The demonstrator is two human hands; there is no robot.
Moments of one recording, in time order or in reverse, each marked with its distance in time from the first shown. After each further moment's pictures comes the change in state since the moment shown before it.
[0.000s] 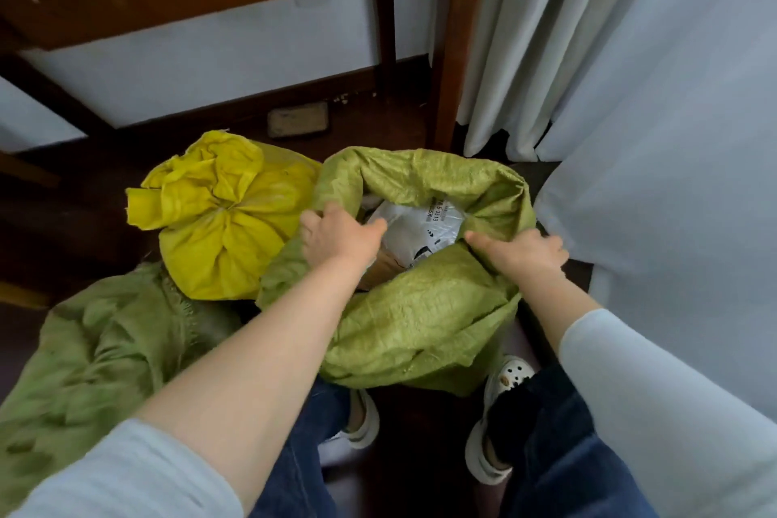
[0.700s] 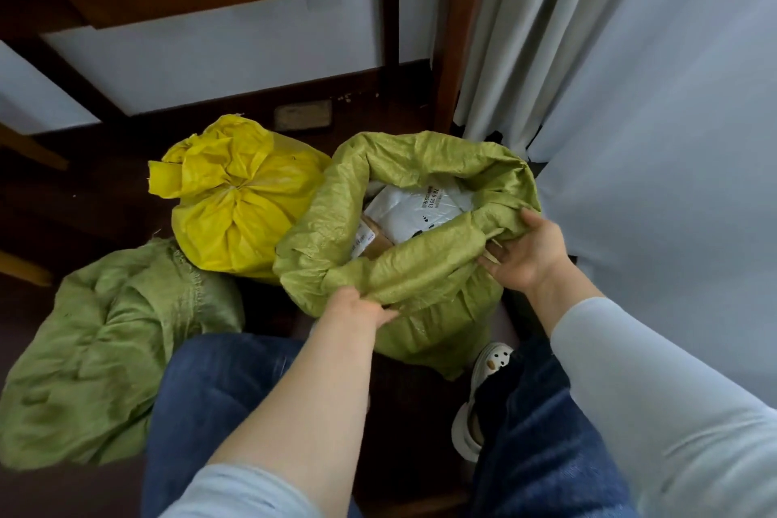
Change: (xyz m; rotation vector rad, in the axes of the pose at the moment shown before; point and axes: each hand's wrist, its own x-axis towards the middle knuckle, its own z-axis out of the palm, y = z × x) left_hand -0.078 -0.049 0.024 -1.687 -0.395 -1.021; right_hand -0.027 0.033 -0.010 1.371 -0.425 0.165
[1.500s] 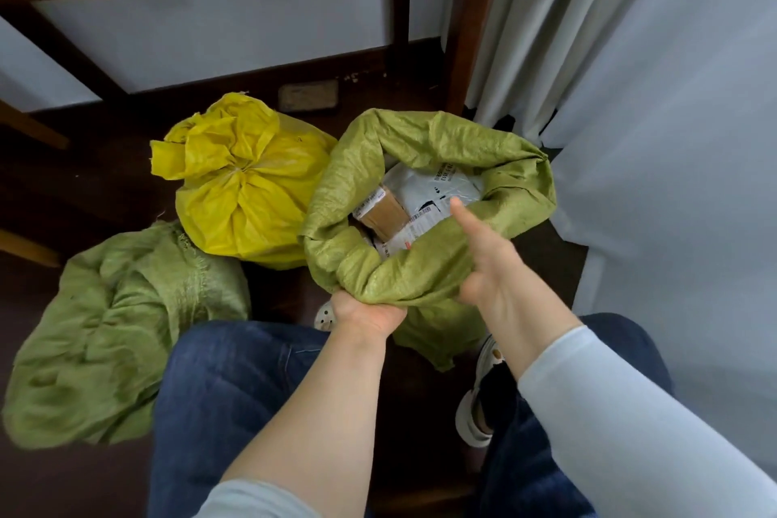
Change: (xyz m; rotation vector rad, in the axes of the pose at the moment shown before) left_hand 0.013 -0.008 -0.022 -0.215 -0.324 -0.011; right_hand -0.013 0.060 0.049 -0.225 0.096 0.134
